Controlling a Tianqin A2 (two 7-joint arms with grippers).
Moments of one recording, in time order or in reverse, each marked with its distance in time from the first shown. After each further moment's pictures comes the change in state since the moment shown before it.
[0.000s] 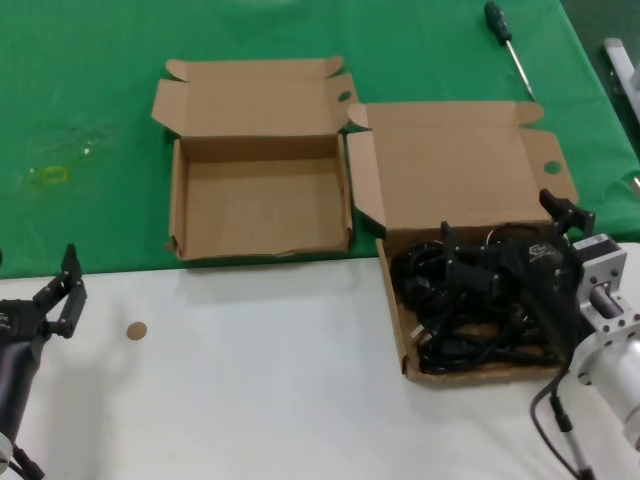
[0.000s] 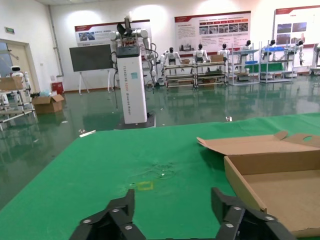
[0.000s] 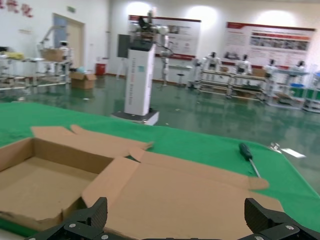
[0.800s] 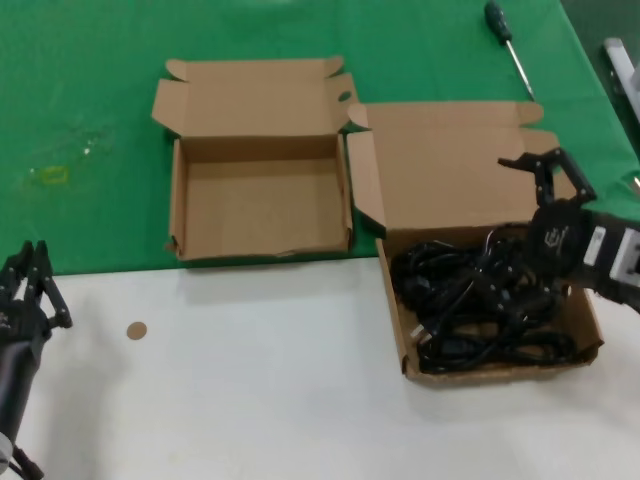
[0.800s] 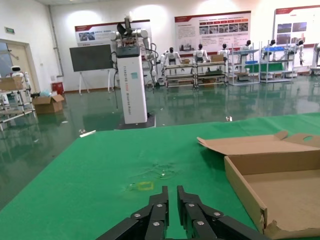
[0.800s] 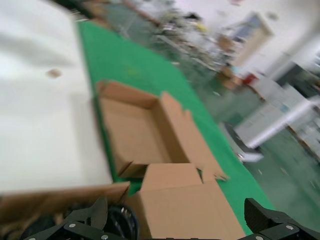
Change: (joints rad) left arm 0.000 0.000 0.000 0.000 0.000 0.000 0.000; right arm 0.170 0.436 -0.001 -0.012 -0.017 -0.591 -0.295
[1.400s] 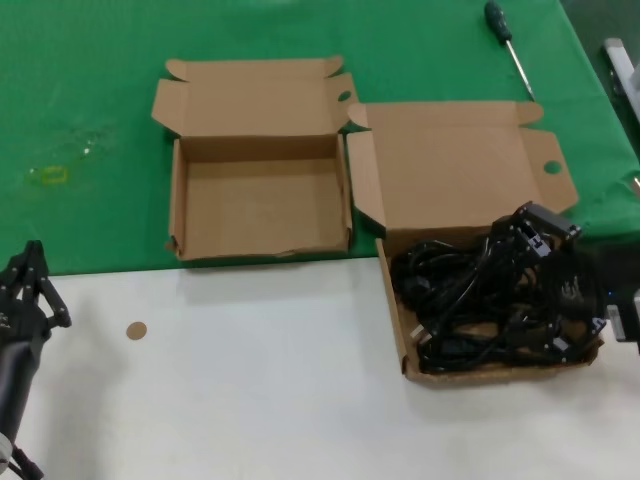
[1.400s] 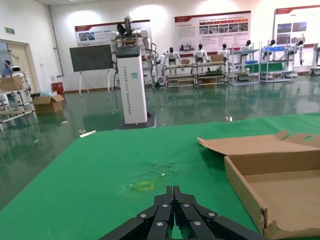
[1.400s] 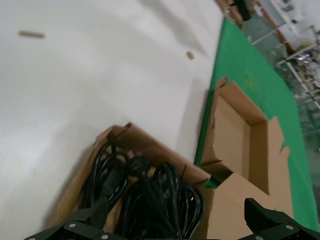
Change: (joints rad) left arm 0.000 0.000 0.000 0.000 0.000 0.000 0.000; right arm 0.262 0.106 -0.152 -0.163 -0.079 -0.437 -0.405
